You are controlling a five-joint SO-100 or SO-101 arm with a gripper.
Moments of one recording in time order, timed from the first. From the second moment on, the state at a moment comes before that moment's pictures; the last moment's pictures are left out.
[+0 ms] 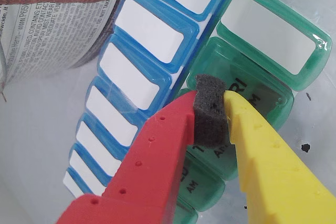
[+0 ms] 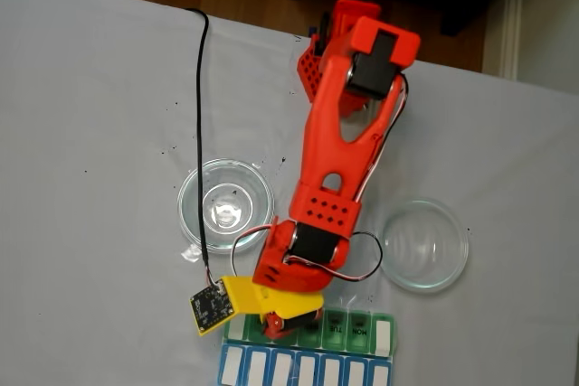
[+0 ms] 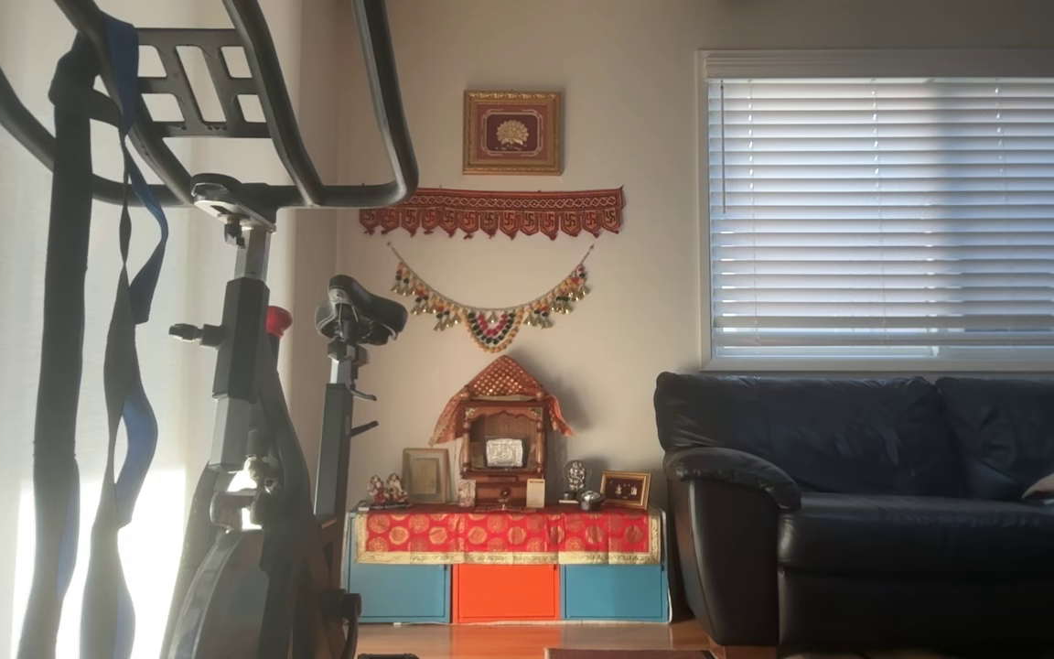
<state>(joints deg) 6.1 94.9 95.7 43.3 -32.7</state>
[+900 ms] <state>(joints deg) 8.9 89.3 86.5 53.1 -32.5</state>
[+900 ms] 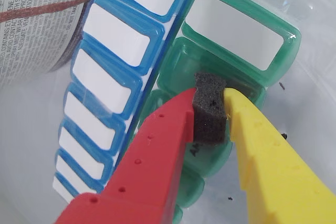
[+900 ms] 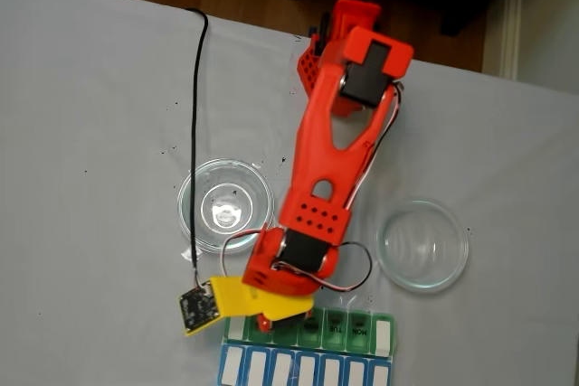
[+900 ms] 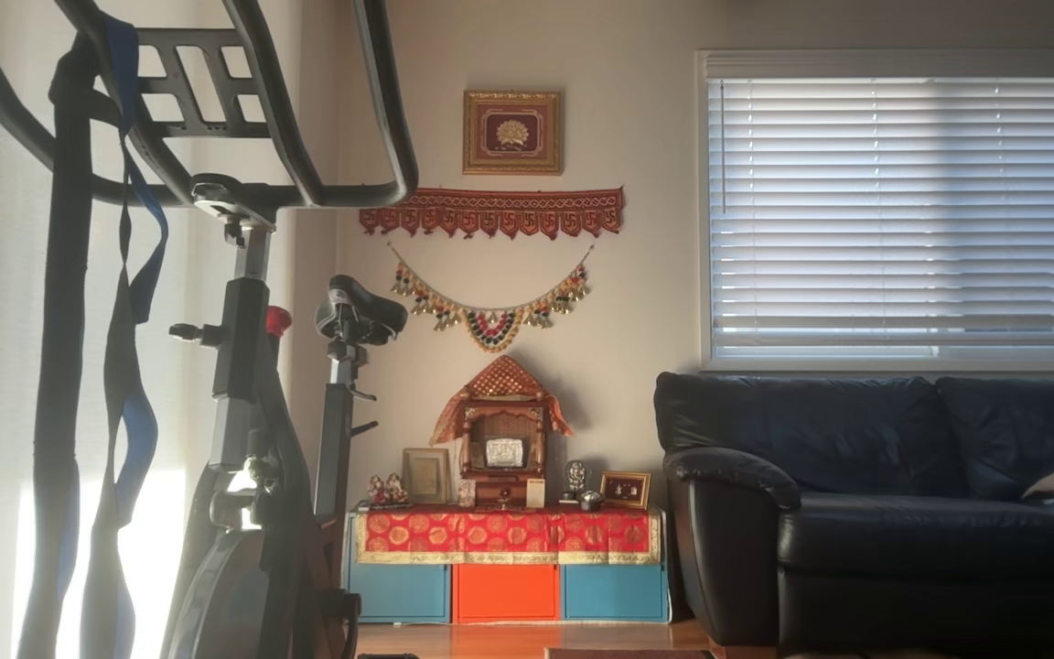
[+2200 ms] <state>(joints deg) -6.8 131.8 118.7 53.3 -17.5</state>
